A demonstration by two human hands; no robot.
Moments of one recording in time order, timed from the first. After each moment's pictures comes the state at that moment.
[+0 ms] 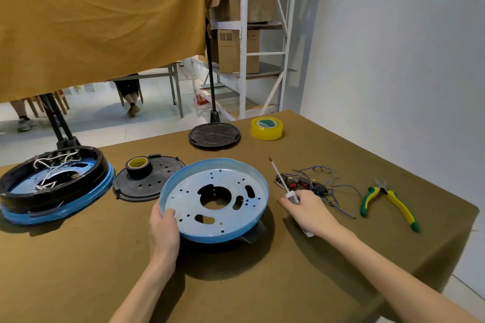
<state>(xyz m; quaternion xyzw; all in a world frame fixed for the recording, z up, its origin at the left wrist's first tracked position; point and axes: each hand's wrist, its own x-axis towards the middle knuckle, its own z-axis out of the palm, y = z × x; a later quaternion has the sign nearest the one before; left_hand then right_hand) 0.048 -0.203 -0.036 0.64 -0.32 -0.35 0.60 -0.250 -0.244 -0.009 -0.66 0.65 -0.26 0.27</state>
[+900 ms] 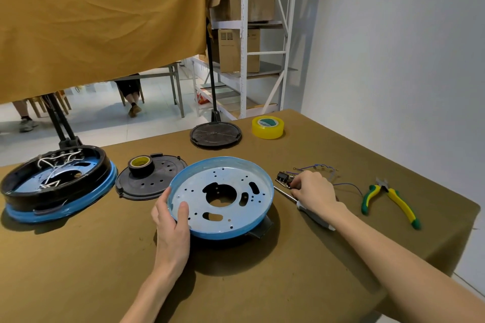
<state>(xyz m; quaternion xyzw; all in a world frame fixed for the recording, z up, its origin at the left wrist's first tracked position) 0.040 -0.179 -0.037 0.62 -0.46 -0.26 0.58 -0.262 -0.289 -0.004 -0.70 0.70 -0.16 0.03</state>
